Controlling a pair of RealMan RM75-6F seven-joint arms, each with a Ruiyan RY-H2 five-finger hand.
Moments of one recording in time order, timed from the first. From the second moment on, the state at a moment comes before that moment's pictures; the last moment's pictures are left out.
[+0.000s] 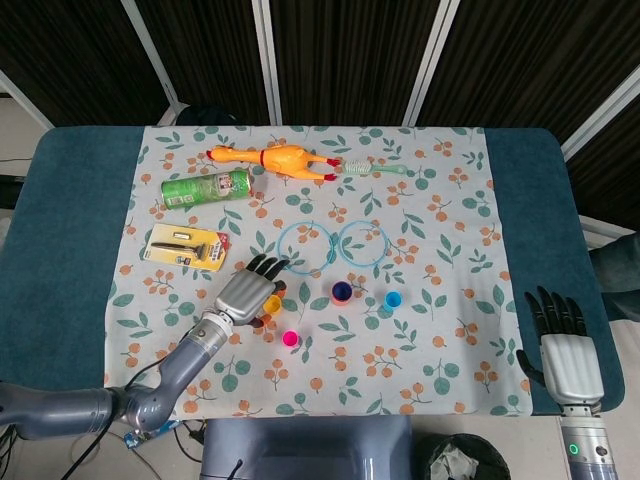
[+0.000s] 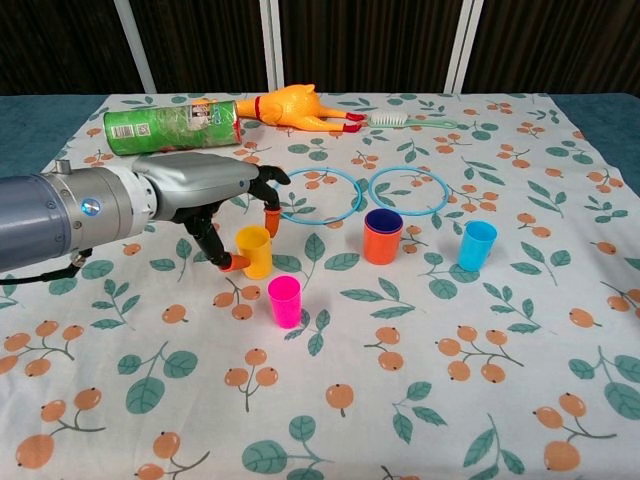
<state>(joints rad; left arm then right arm) -0.89 -1.60 -0.12 -1.56 0.92 0.87 0.57 0.10 -1.28 0.03 -1.58 -1.45 1.52 -0.24</state>
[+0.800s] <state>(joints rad) -0.93 -1.56 -0.19 -1.66 0.96 0.96 0.59 0.09 -1.29 0.06 -1.57 -1.45 1.52 -0.24</state>
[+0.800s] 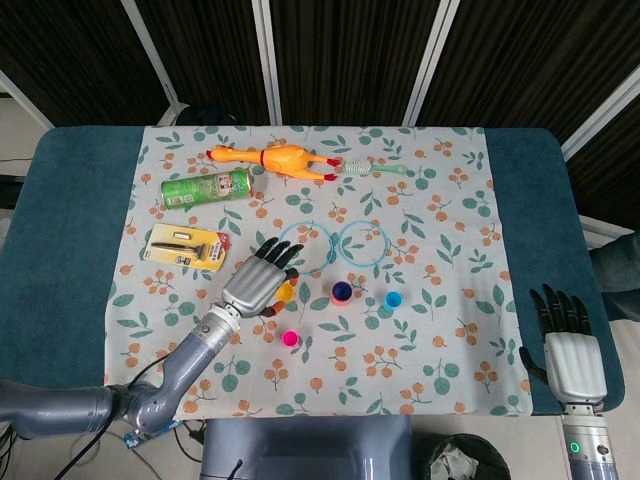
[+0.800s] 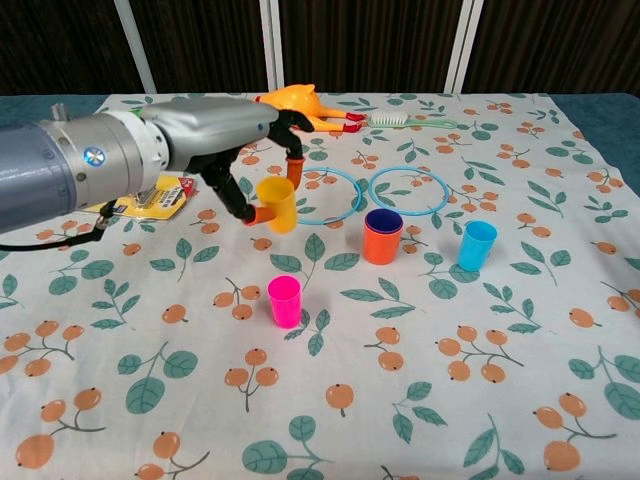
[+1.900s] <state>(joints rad) -1.13 -1.80 -0.26 -1.41 0.95 0.89 0.55 0.07 -1.28 0.08 -1.56 -1.44 1.52 -0.23</state>
